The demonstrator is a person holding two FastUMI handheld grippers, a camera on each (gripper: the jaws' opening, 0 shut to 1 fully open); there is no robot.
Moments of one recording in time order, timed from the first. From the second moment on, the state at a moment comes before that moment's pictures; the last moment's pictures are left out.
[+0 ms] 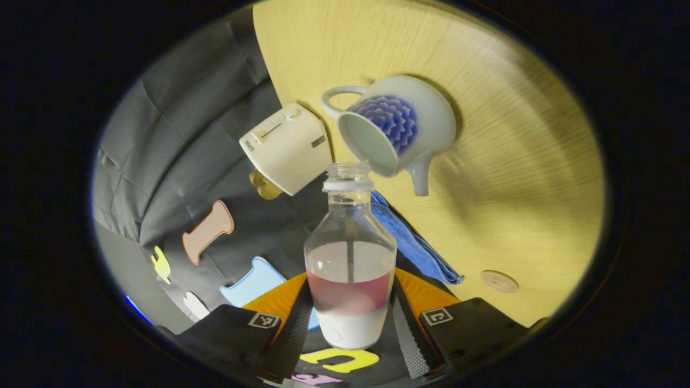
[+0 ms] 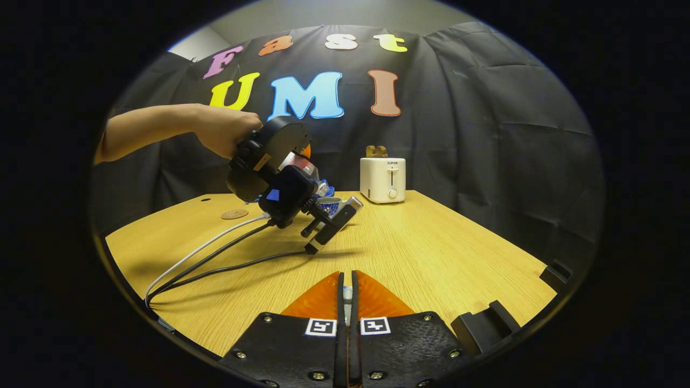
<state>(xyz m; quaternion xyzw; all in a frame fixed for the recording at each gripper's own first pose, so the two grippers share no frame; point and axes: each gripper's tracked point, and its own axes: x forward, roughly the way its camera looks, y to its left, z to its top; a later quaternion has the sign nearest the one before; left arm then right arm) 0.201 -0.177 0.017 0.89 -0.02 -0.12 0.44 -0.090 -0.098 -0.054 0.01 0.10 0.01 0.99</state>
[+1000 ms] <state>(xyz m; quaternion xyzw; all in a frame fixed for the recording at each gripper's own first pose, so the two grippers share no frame) 0.192 -0.079 0.003 0.57 0.02 -0.13 0.81 -0.070 -0.076 -0.010 -0.02 0.05 0.02 1.00</state>
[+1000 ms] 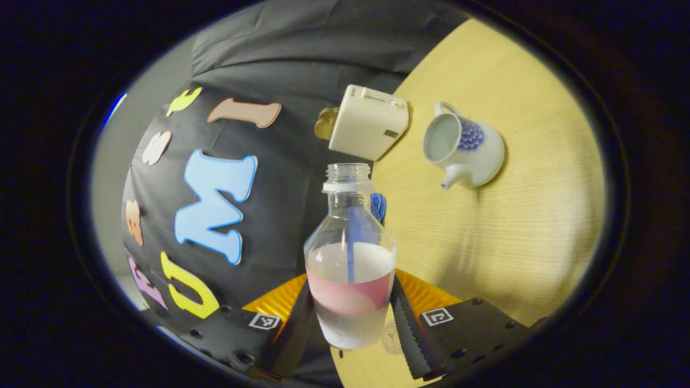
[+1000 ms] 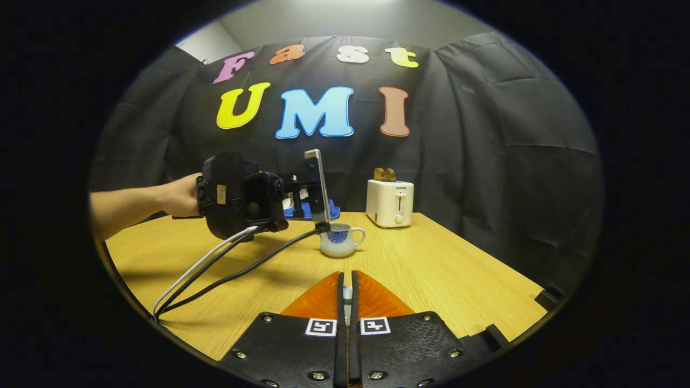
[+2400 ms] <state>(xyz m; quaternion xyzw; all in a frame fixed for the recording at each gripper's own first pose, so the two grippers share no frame) 0.232 0.090 0.015 -0.02 0.03 -0.07 1.00 0.008 -0.019 -0.007 -0.03 0.07 0.06 1.00</state>
